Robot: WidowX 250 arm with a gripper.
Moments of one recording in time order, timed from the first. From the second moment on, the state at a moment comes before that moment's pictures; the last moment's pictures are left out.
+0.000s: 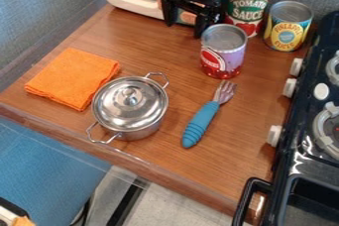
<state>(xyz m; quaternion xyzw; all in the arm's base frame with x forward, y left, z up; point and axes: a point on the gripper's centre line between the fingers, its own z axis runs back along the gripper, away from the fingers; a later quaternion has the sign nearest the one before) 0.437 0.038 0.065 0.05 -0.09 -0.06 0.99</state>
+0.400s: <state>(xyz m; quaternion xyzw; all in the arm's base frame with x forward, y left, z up) 0.419 0.042 0.118 0.04 -0.11 0.01 0.99</state>
